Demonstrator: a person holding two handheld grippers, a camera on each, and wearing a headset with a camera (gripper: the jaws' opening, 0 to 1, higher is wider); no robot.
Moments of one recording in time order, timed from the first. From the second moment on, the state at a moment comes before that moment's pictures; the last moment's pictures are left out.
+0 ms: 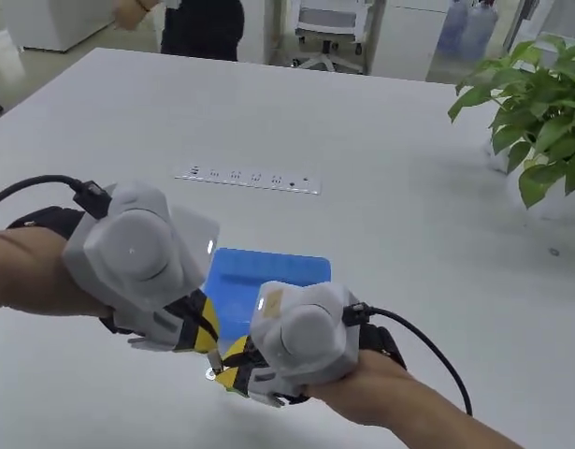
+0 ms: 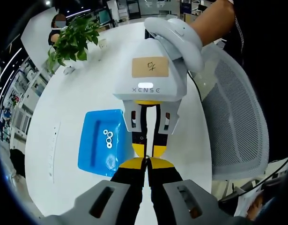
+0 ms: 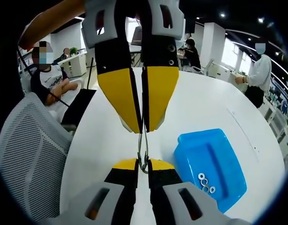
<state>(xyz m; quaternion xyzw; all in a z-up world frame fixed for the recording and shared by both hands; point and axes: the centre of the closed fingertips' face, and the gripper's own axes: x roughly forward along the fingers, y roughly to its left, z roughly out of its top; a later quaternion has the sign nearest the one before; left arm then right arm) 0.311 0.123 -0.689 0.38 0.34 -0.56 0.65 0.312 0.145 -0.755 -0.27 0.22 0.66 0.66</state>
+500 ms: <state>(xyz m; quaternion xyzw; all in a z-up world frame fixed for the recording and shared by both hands) 0.315 0.120 -0.663 0.38 0.33 -0.57 0.65 0.316 0.143 -0.728 -0.28 0.22 0.66 0.66</state>
